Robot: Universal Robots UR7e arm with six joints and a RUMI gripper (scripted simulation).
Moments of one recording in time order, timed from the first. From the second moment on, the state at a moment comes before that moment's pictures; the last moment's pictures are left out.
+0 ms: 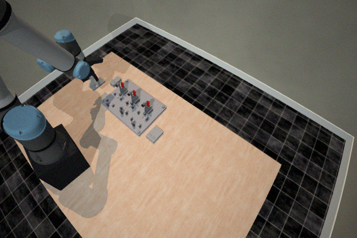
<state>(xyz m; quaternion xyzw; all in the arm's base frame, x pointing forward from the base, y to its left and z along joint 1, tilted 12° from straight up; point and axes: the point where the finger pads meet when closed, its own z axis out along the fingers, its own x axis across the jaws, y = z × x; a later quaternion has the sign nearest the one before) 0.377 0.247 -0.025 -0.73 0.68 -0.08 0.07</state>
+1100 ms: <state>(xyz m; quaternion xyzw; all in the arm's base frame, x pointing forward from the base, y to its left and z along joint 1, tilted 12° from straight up) 0.377 0.248 -0.025 -0.72 0.68 -0.08 0.07</state>
